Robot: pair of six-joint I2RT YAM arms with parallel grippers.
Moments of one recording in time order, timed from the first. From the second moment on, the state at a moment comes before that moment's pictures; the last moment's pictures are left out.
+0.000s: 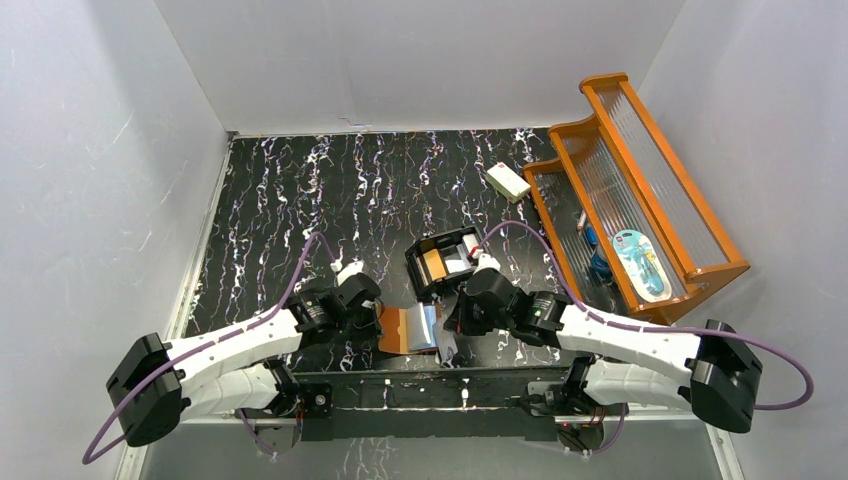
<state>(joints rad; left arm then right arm) -0.94 1.05 0.56 -0.55 -0.14 -1.03 1.08 1.07 0.60 -0.33 0.07 0.95</state>
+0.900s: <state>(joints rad) -0.94 1.07 0.56 -0.55 -0.14 -1.03 1.08 1.13 0.59 -0.30 0.10 0.95</state>
